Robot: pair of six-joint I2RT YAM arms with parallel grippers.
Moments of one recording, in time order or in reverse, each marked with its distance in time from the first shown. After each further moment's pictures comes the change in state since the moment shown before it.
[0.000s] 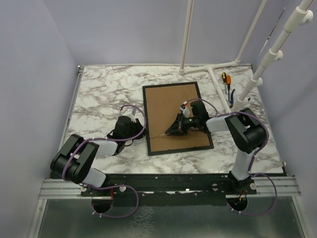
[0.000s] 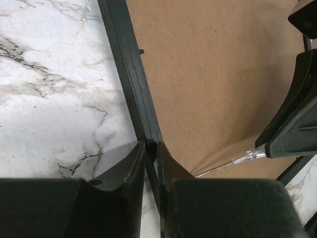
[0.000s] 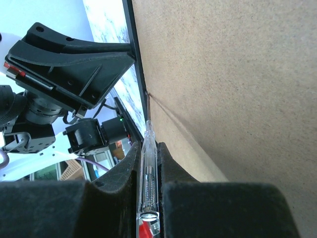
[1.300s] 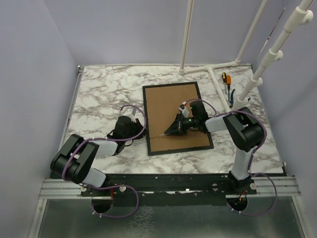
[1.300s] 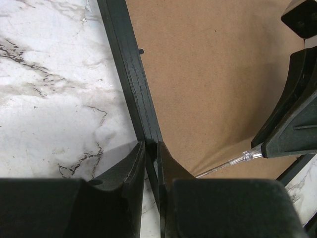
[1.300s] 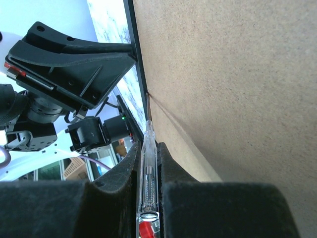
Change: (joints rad) left arm -0.001 0.000 0.000 0.000 0.000 0.003; right arm 0.006 0.032 0.005 0.042 -0.020 0.016
